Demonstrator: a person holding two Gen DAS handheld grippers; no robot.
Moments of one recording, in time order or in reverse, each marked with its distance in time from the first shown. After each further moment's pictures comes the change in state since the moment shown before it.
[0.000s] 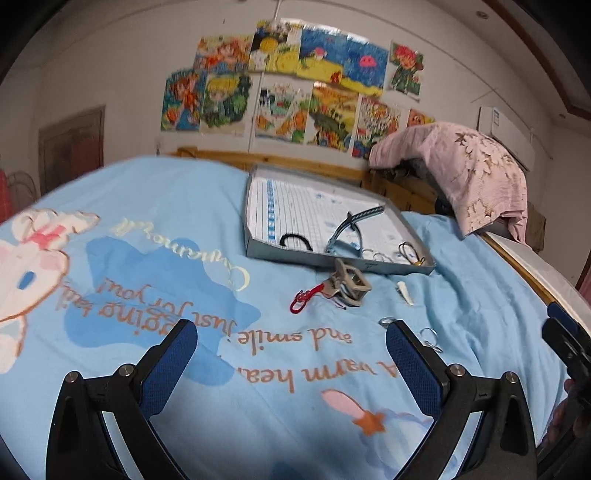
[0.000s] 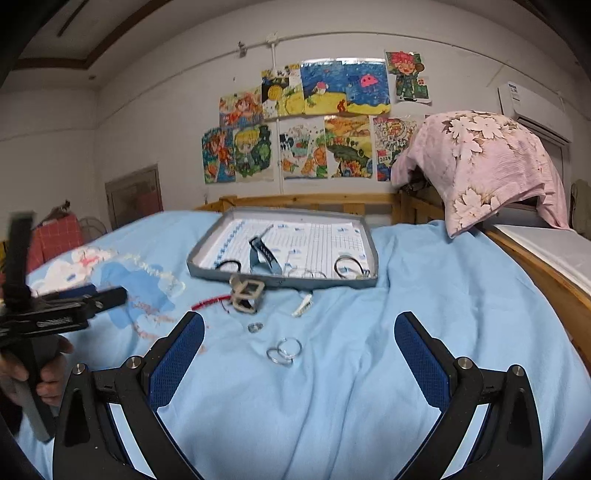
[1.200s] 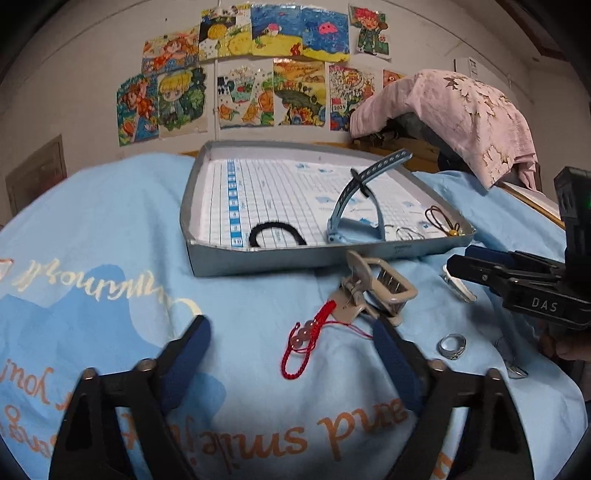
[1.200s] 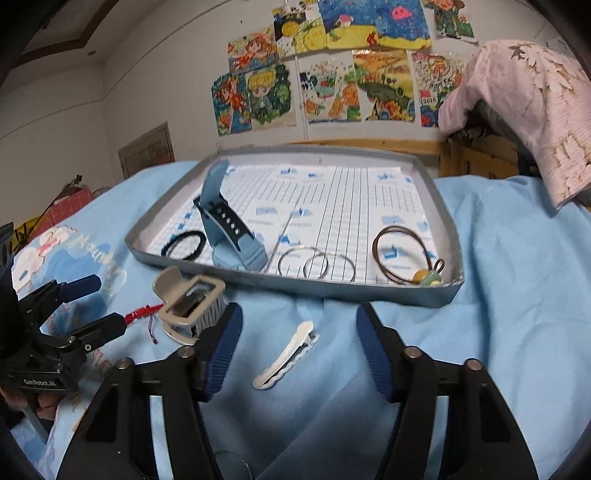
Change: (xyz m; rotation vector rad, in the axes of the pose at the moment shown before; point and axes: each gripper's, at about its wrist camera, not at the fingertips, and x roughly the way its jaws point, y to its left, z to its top) left arm 0.121 -0.019 0.006 0.197 0.020 0.007; right arm 0.219 -0.009 -0.007 -0.011 0.222 0.148
